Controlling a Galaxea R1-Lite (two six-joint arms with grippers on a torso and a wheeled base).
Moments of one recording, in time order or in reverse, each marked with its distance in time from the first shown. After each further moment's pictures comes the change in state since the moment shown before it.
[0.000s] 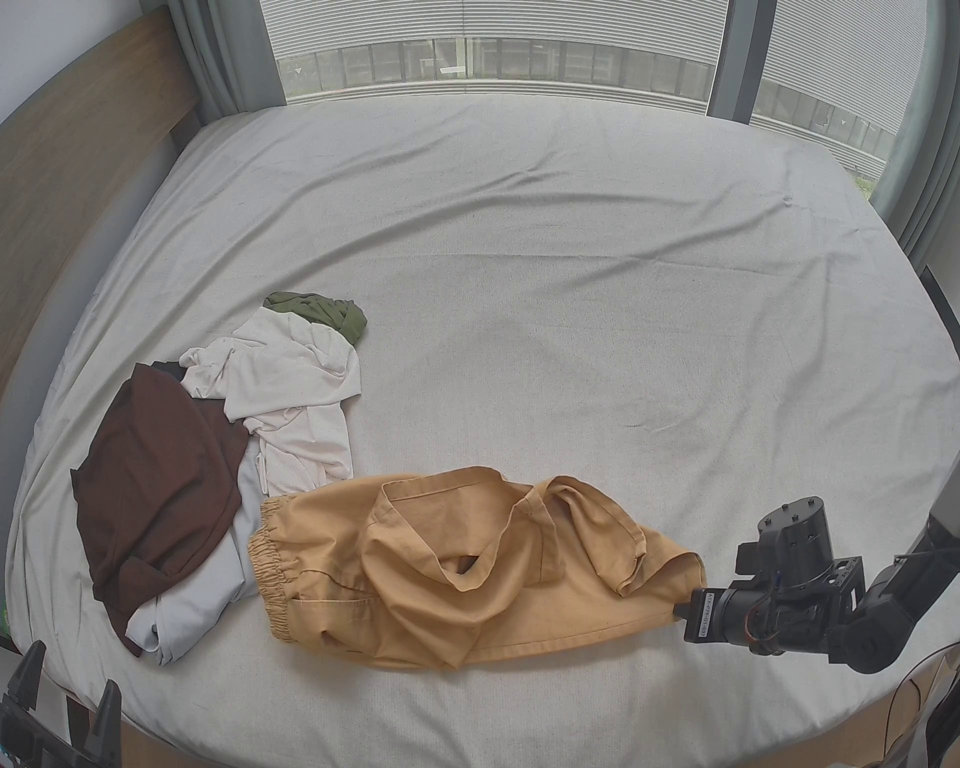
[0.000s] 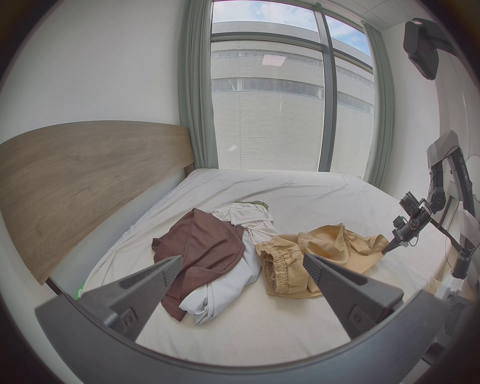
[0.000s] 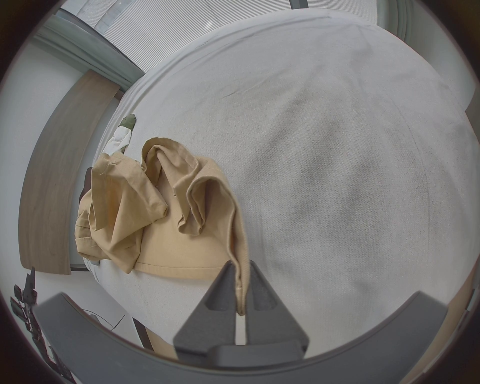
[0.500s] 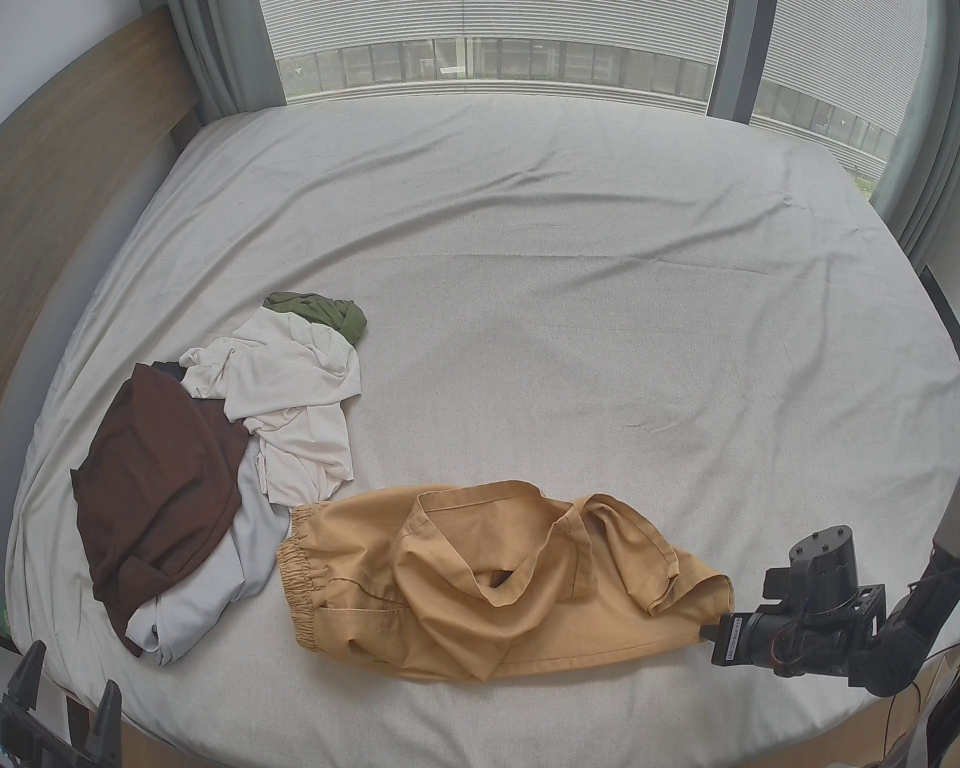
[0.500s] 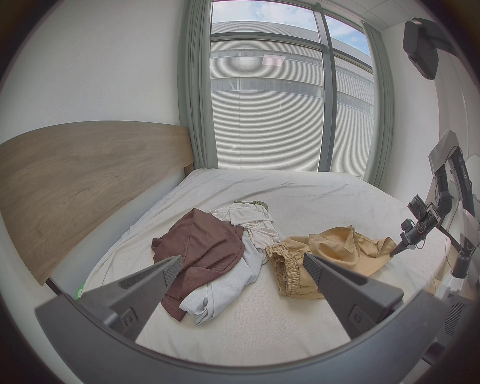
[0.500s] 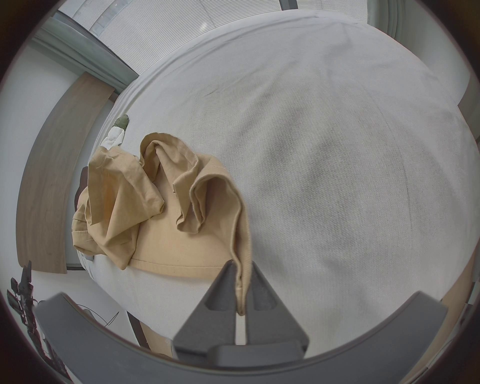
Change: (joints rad) left arm 0.000 0.000 0.000 0.000 -0.001 0.001; right arm -0.047 0.005 0.180 -0.166 0.009 -0.017
